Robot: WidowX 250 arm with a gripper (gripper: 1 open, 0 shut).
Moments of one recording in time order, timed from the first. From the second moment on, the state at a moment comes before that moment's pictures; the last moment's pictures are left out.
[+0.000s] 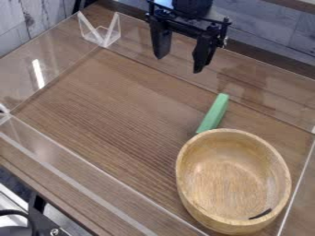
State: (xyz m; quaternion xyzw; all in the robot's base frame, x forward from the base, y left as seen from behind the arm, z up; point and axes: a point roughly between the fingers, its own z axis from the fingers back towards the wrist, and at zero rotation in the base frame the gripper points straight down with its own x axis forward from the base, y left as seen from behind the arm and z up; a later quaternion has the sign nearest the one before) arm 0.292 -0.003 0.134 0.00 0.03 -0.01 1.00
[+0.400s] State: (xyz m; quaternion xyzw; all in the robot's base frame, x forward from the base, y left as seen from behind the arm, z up) arm 0.270 -0.011 0.075 -0.01 0.10 -0.04 0.99
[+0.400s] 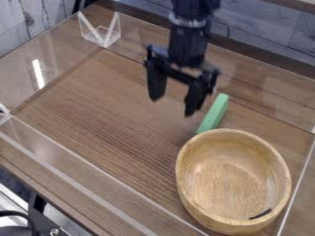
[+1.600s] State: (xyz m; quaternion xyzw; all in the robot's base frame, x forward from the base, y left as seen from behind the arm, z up) arm 0.274 -0.018 0.053 -0.02 0.06 -0.07 1.00
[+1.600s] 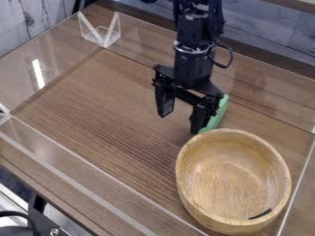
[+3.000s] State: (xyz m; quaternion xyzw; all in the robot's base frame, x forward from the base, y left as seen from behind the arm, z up) arm 0.286 -0.016 0.043 -0.03 0.03 -0.05 1.00
